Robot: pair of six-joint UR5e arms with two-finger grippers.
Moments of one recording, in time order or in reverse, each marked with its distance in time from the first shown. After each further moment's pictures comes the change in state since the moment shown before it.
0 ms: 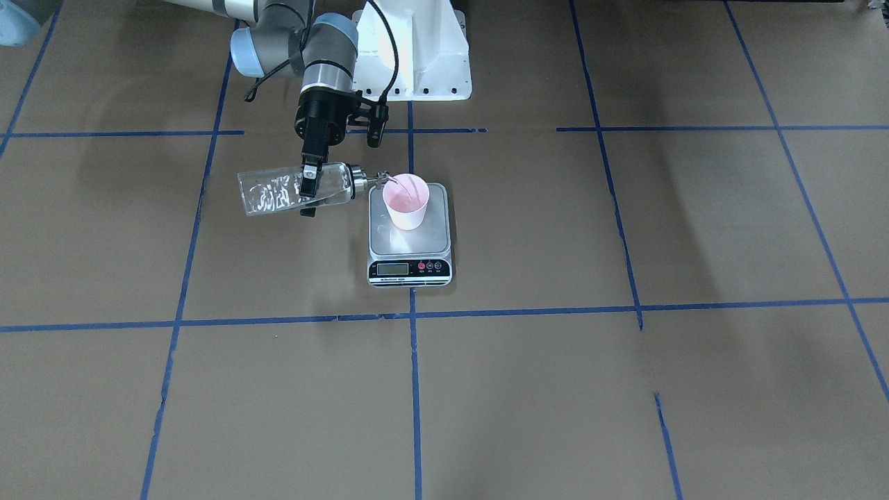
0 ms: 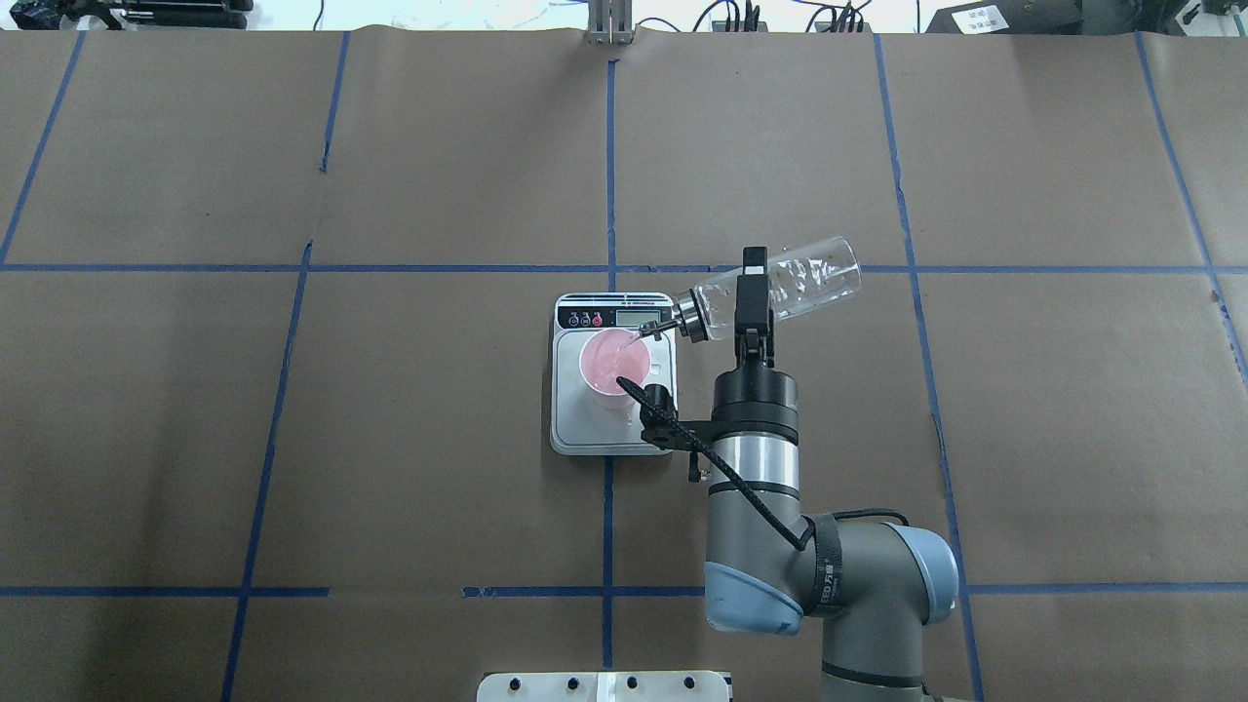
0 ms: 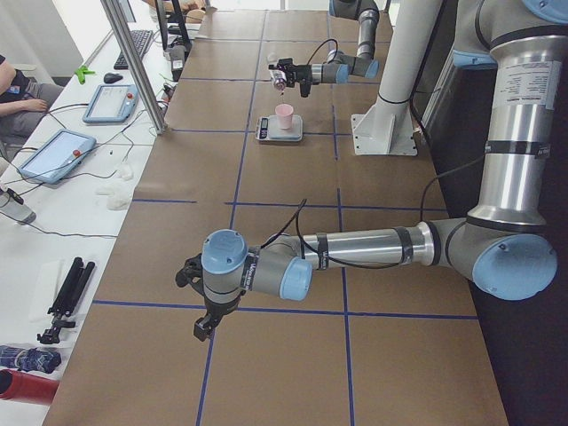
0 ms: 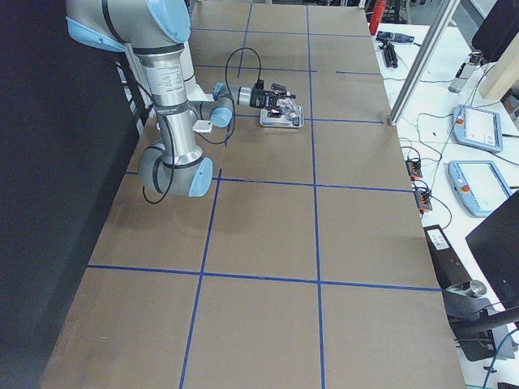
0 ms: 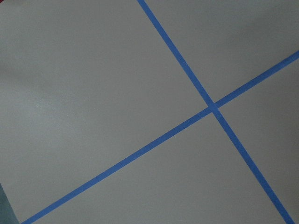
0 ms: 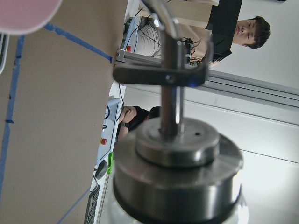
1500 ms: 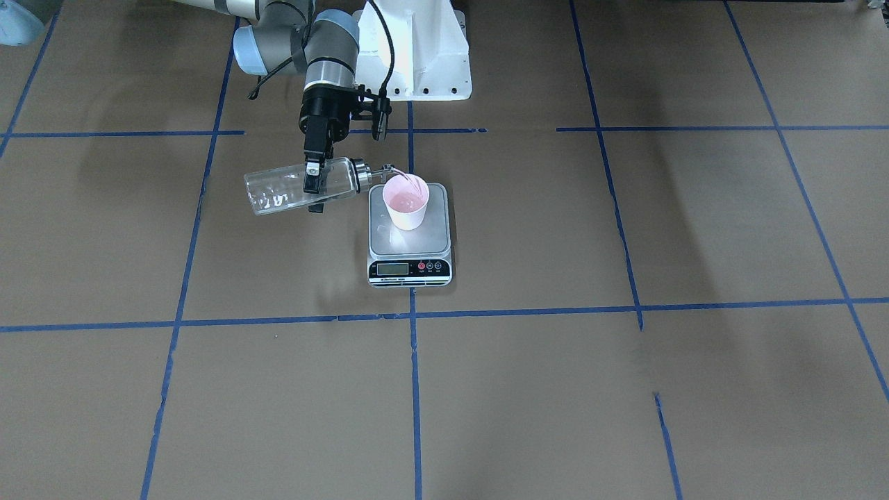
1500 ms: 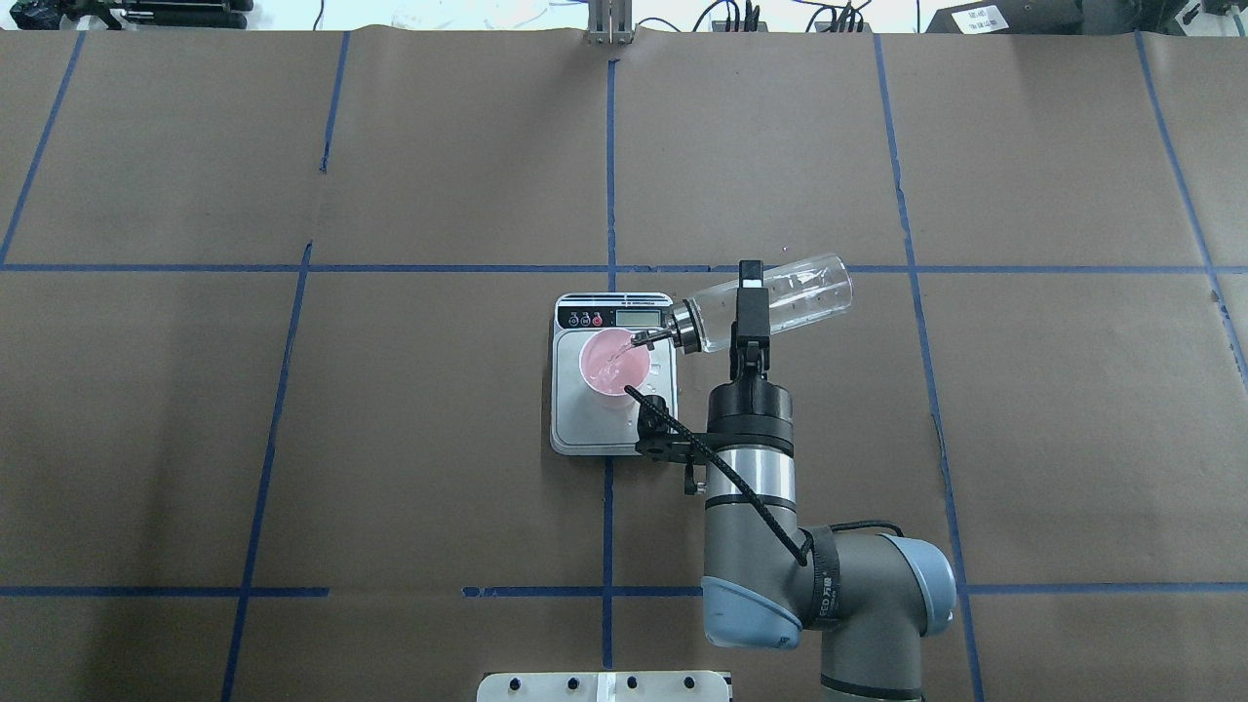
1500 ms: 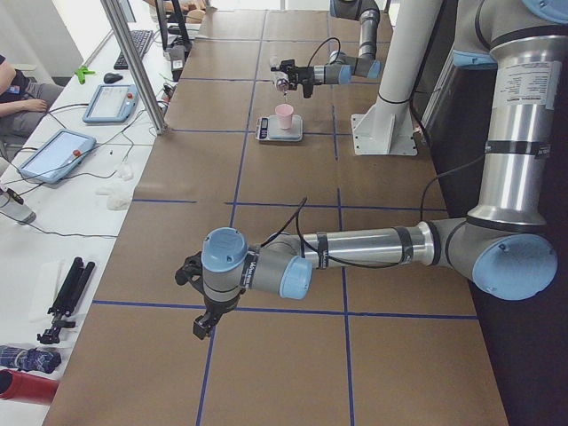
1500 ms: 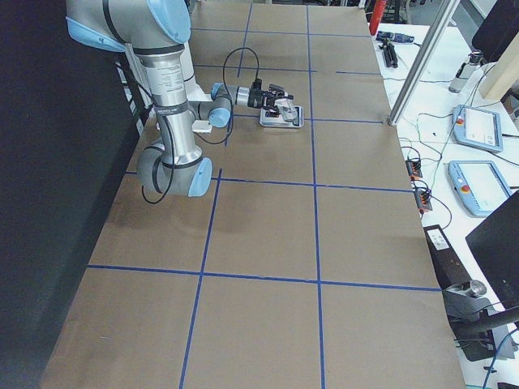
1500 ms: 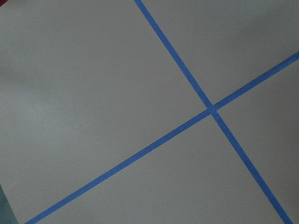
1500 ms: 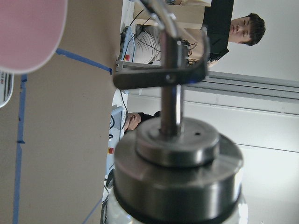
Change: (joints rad) left arm 0.000 0.000 -0.007 -0.001 -0.001 0.000; right arm -0.021 -0.001 -0.001 0.014 0.010 0.111
